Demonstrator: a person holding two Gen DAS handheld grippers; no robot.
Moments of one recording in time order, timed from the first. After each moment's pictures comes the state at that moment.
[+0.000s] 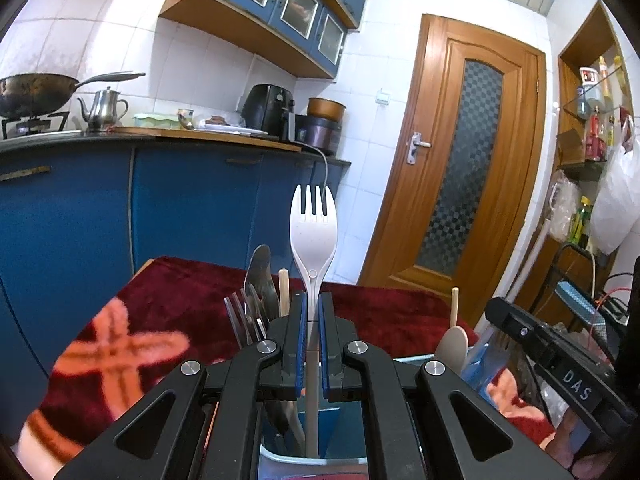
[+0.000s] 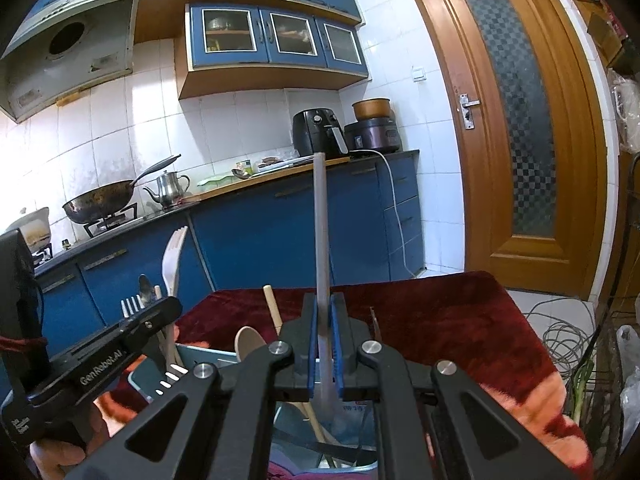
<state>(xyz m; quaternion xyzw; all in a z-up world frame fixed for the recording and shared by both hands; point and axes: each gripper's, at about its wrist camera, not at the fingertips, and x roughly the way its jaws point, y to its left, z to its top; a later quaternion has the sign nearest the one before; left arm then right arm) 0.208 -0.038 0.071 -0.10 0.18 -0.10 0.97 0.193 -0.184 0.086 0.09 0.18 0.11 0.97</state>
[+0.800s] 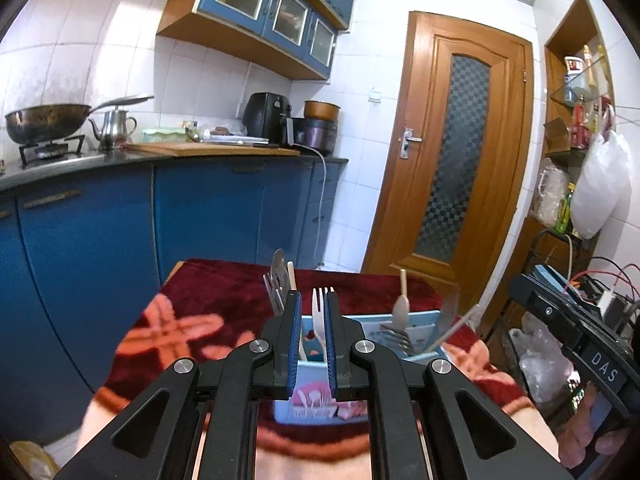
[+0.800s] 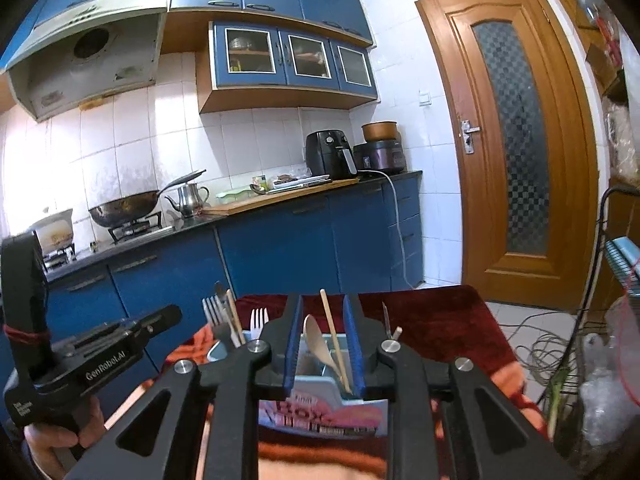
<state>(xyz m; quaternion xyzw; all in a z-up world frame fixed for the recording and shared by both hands) 0.114 -0.022 0.119 -0.07 0.19 -0.10 0.97 0.097 -0.168 0.141 0.06 0.16 0.10 0.98</state>
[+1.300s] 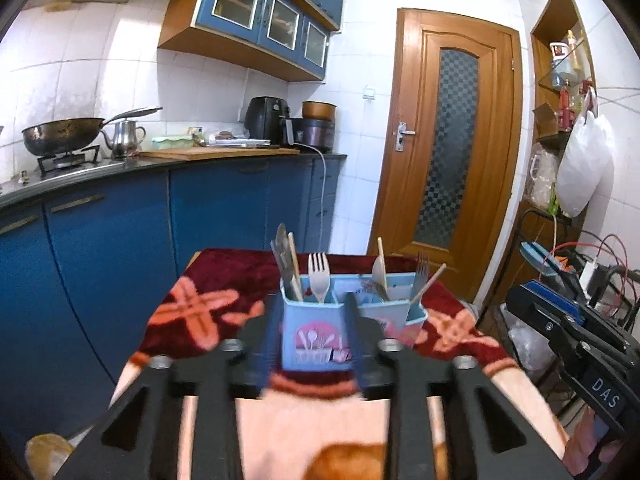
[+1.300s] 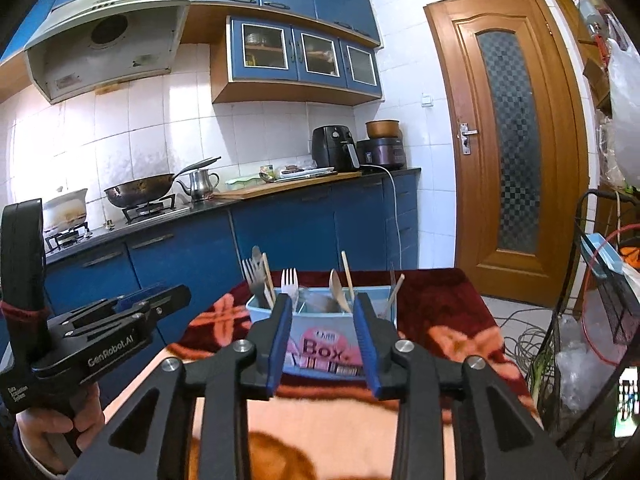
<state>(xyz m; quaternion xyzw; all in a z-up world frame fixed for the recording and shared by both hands) 0.034 -0.020 0.123 -0.04 0.20 -0.08 0.98 0.016 -0.152 0.138 0.05 0.17 0.10 0.98</state>
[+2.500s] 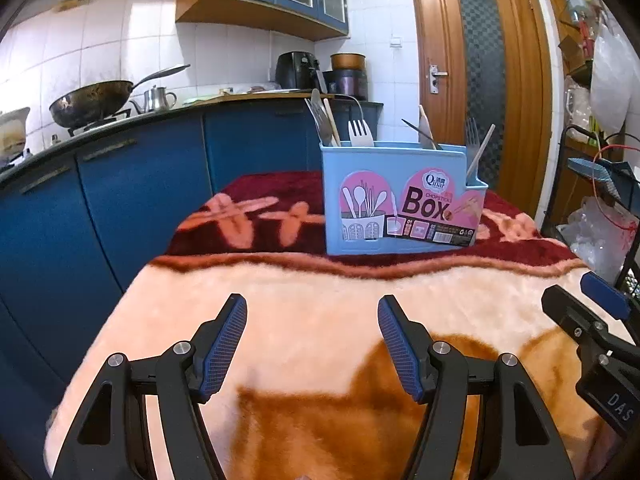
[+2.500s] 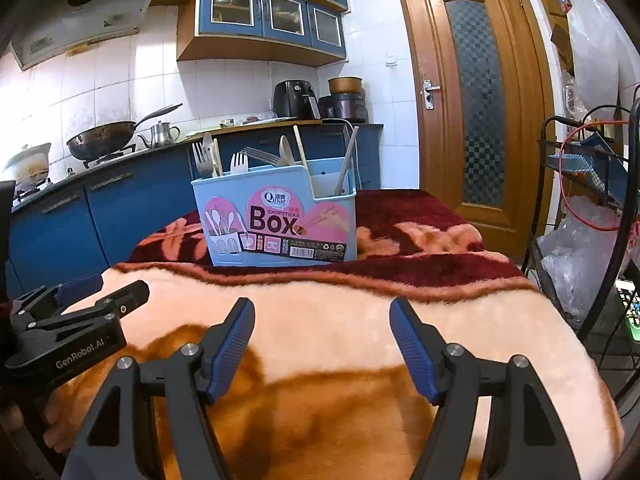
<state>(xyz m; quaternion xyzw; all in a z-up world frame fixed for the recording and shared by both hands) 0.019 -0.027 0.004 0.02 0.25 -0.01 0.97 -0.005 -0.158 0.011 0.04 0.22 0.03 0.97</state>
